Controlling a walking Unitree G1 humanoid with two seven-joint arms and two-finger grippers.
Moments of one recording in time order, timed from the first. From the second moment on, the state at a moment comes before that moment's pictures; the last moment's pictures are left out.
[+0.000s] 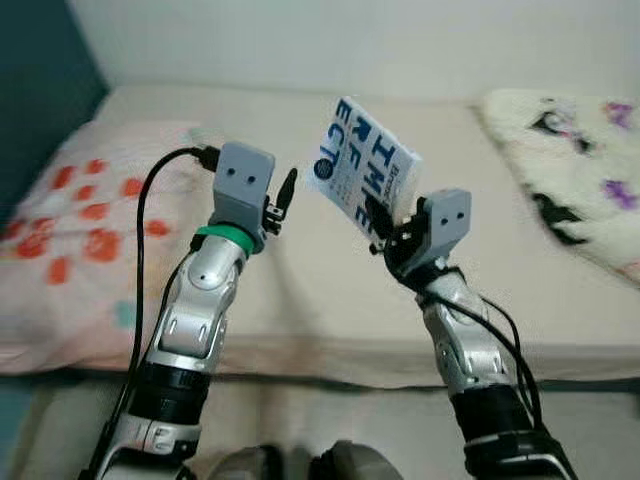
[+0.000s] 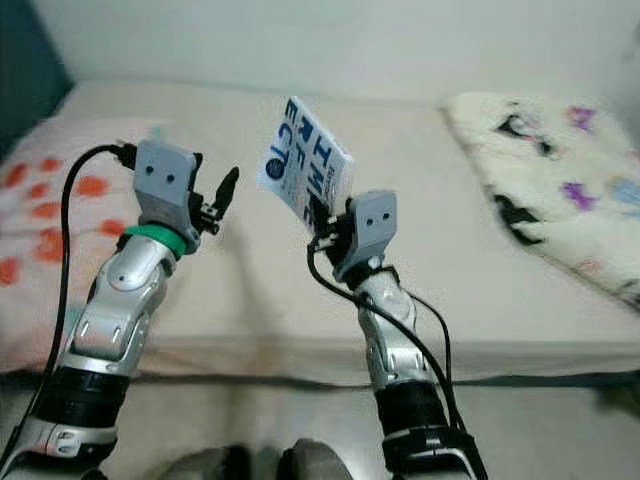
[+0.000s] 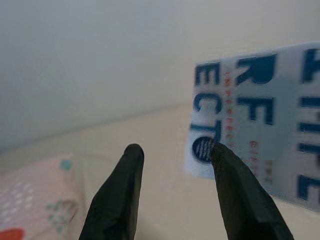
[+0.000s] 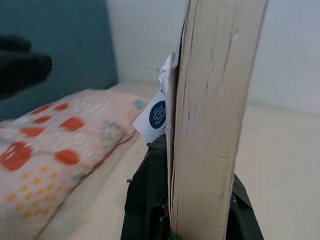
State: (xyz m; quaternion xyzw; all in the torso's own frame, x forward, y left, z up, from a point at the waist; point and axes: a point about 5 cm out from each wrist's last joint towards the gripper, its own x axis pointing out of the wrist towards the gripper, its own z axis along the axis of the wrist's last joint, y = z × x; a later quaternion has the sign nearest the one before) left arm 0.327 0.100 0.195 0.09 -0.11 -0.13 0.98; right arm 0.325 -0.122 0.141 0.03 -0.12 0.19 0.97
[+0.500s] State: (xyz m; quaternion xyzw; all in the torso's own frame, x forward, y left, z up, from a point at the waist) left arm 0.327 0.101 0.189 0.09 -0.10 -0.14 0.98; right arm 0.324 -0.121 0.141 0.03 -0.12 0.19 0.97
